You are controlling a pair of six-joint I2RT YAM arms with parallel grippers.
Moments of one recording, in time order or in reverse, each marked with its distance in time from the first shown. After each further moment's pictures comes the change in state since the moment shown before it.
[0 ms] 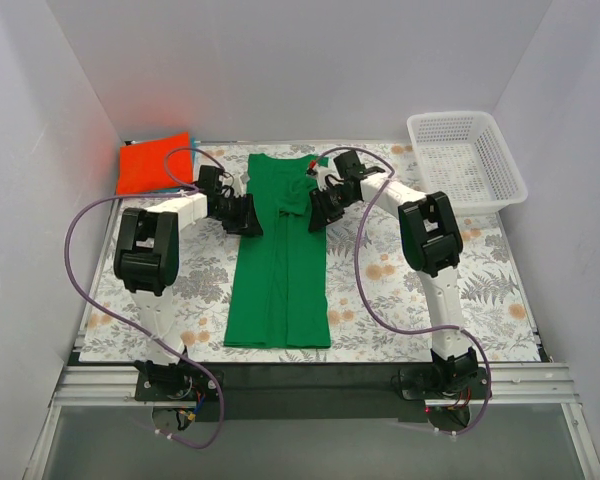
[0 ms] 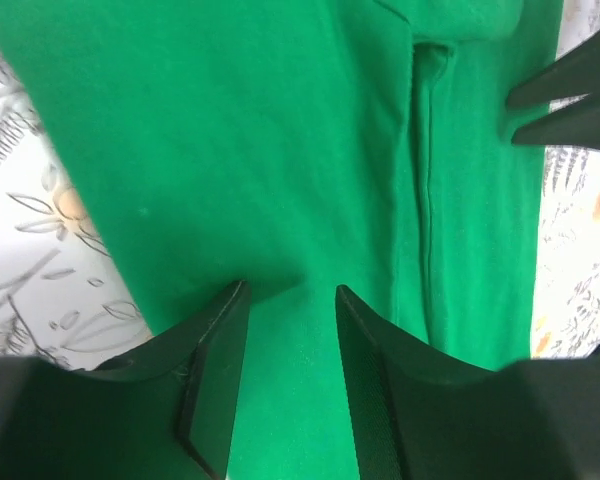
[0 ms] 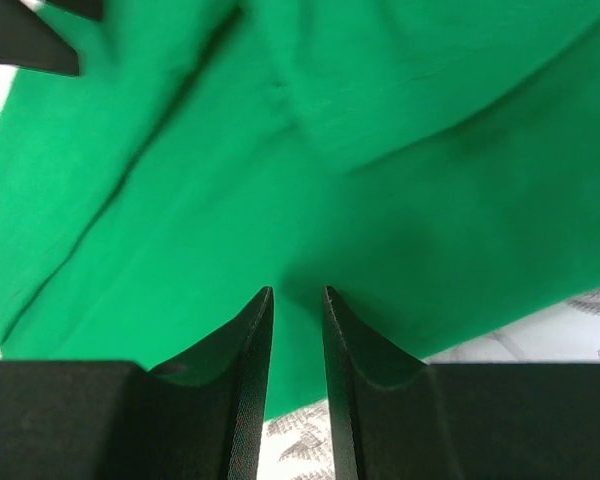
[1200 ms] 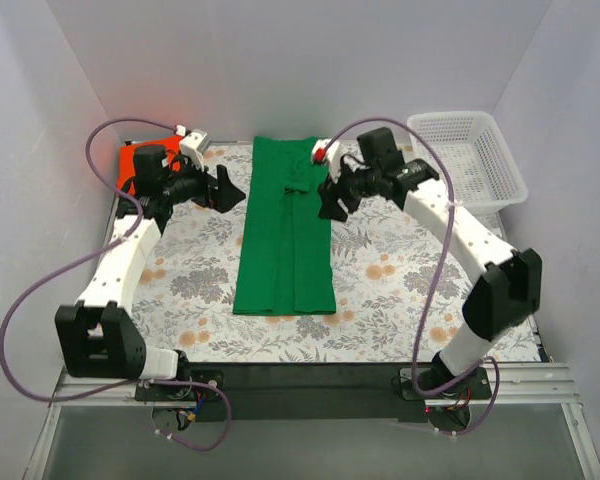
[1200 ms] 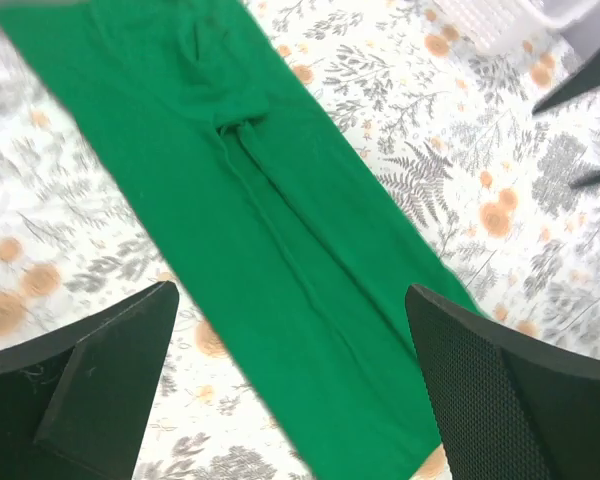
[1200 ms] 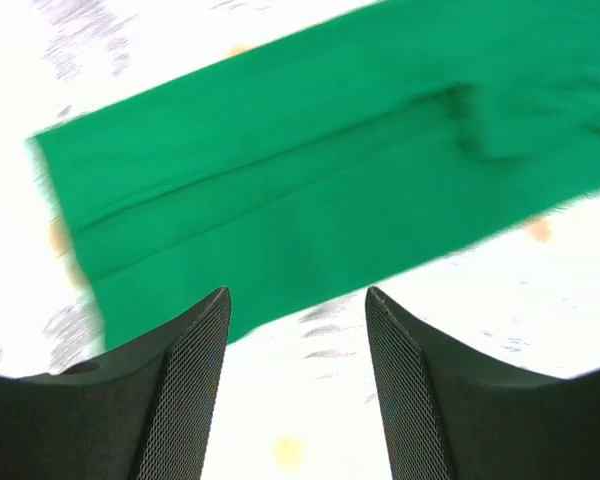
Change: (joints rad) left arm 0.106 -0.561 -0.086 0.080 0.120 0.167; right arm 0.039 -0.582 -0.157 -0.097 0.132 -0.316
